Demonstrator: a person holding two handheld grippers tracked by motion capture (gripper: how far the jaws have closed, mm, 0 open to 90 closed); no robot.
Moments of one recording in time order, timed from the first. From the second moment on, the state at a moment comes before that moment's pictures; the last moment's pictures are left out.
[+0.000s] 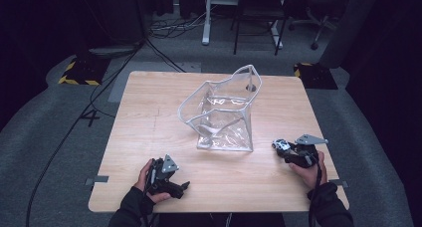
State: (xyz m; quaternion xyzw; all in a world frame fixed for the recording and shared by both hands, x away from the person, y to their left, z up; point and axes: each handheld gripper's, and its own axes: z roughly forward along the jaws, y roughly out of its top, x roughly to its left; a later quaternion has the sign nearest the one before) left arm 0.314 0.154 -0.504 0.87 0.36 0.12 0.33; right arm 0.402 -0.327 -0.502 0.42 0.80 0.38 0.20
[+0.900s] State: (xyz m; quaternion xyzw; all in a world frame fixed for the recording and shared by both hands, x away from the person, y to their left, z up) left arm 0.314 0.154 -0.504 0.87 0.36 0.12 0.33; right arm 0.403 -0.329 -0.501 0.42 0.80 0.38 0.19
